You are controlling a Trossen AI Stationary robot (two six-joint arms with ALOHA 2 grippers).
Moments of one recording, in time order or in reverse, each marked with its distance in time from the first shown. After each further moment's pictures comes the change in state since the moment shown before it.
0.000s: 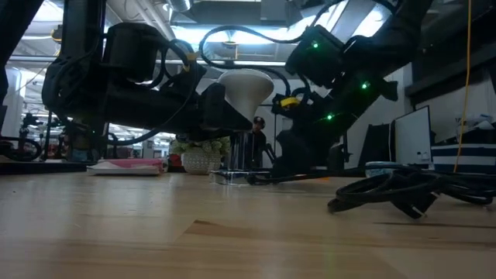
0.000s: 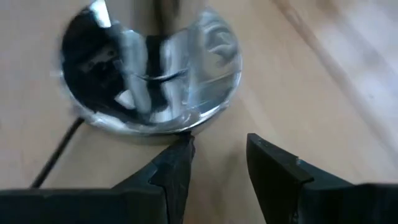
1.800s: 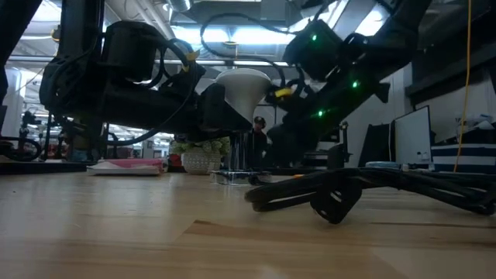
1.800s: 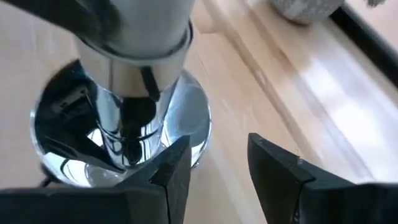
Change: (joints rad) left arm -0.026 0.001 0.000 -0.003 -0.026 0.000; right arm -0.020 -0.007 -0.001 0.149 0.114 -0.183
